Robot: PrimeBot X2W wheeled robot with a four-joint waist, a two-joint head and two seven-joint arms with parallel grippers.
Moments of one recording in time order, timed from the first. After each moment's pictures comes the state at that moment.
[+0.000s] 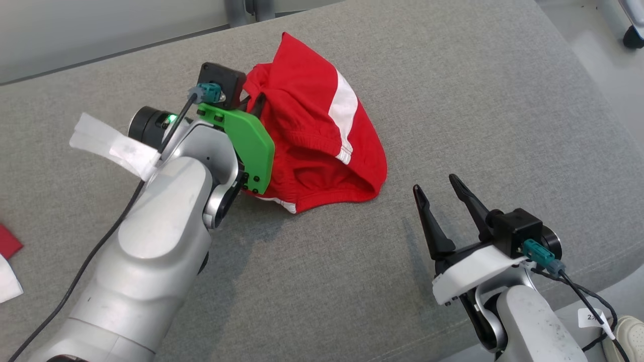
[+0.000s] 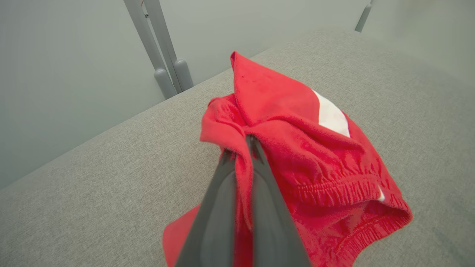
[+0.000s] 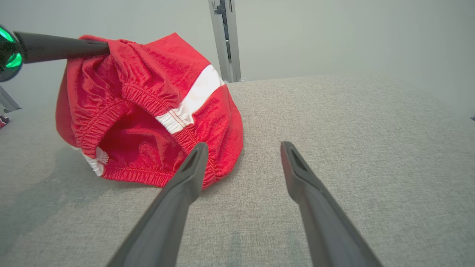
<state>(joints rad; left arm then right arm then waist) -0.84 0.14 -0.60 0.57 -0.46 -0.03 0.25 -0.23 -0.05 0.20 0.23 0.17 0.13 -0.20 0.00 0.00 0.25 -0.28</state>
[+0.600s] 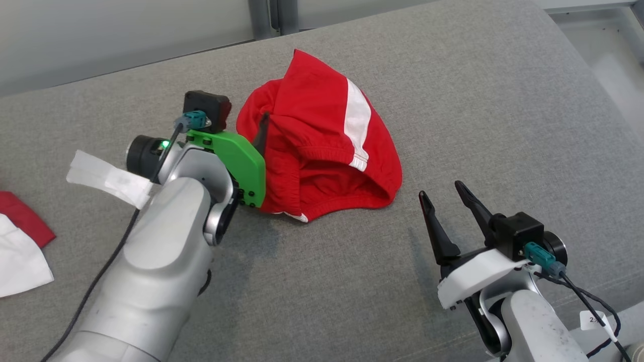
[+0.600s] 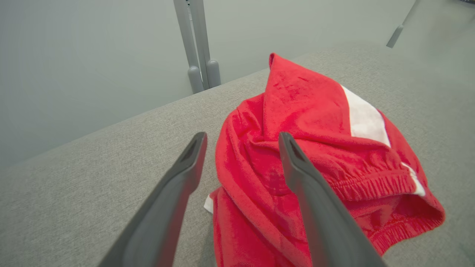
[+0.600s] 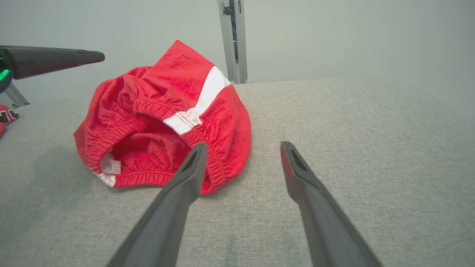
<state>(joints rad) -0.81 0.14 -0.57 0.71 -0.48 0.01 0.09 -0.22 -0.05 0.18 0.25 0.15 0.13 -0.19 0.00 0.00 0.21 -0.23</state>
